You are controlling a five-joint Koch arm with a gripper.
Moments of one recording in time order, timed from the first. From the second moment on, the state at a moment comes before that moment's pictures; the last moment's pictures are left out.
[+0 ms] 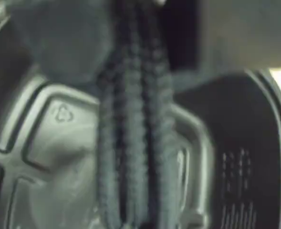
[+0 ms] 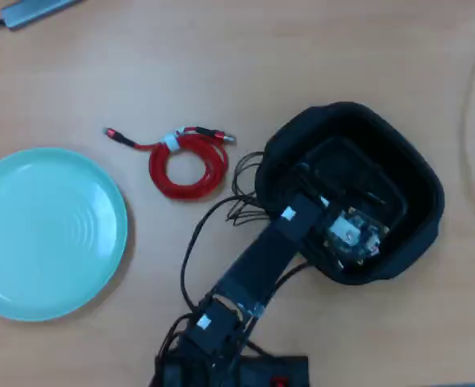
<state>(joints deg) 132.1 94.9 84.3 62.7 -5.7</state>
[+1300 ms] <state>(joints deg) 133.2 86.6 90.8 52.9 -6.9</state>
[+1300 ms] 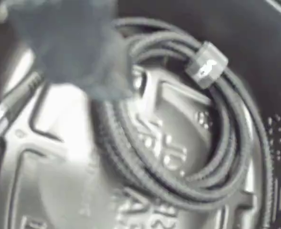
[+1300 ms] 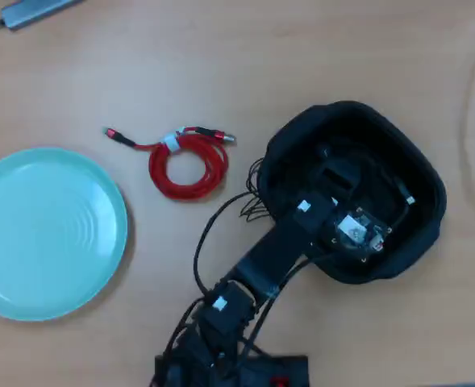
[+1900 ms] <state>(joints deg) 106.8 104.8 90.8 57.3 -12.9</state>
